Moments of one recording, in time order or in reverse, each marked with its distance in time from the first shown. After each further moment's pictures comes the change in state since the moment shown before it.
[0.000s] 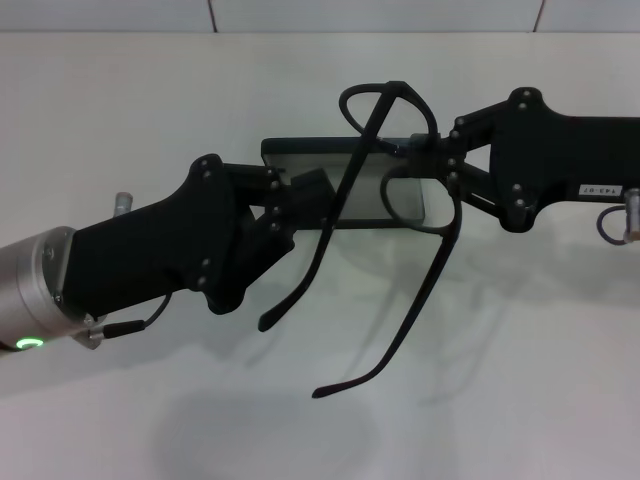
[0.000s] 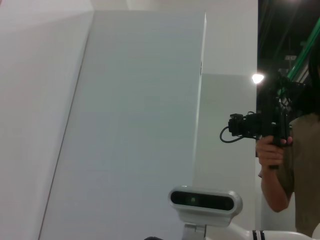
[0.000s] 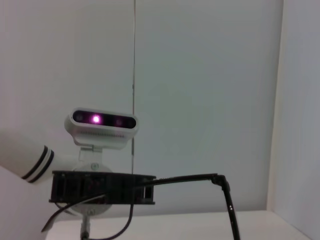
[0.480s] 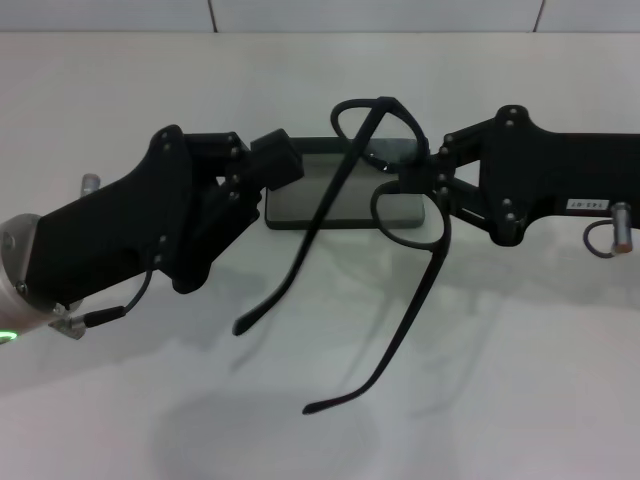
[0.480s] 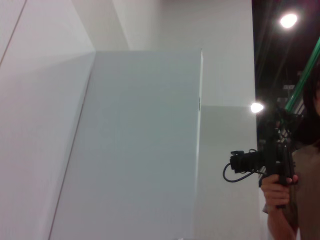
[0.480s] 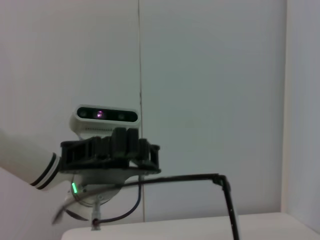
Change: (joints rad) left arm 0.004 0.006 -0.009 -0.016 -0.088 0.059 -0.001; right arm 0.042 0.003 -0.001 0.126 0.027 -0.029 -0.058
